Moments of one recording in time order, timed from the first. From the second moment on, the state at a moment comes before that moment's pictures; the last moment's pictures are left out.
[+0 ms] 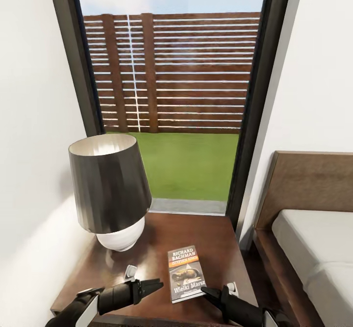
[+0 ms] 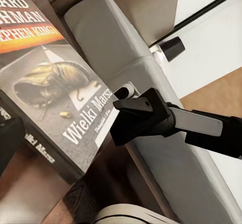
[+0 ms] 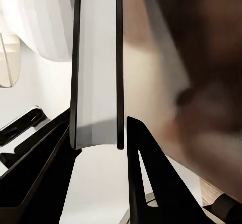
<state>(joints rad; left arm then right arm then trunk) -0.45 0.11 -0.26 -0.49 0.52 0.25 -1.28 -0.42 -0.04 -0.31 -0.37 -0.25 0.73 1.12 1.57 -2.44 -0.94</state>
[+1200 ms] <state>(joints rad) -0.45 0.11 -0.26 -0.49 0.52 0.25 -1.28 -0.42 -0.04 -0.31 -0.40 -0.27 0.75 1.16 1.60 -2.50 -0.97</state>
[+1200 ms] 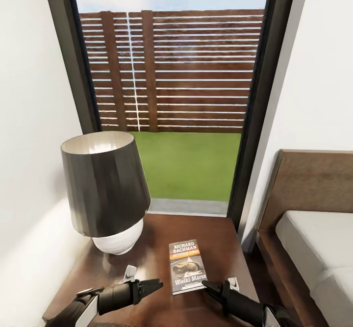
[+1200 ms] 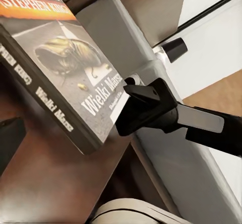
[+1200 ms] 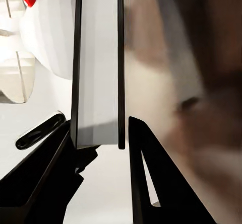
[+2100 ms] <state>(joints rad) -0.45 0.11 -0.26 -0.49 0.52 0.25 -1.28 -0.42 -0.04 -0.31 -0.41 -0.27 0.75 1.16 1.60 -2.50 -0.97</state>
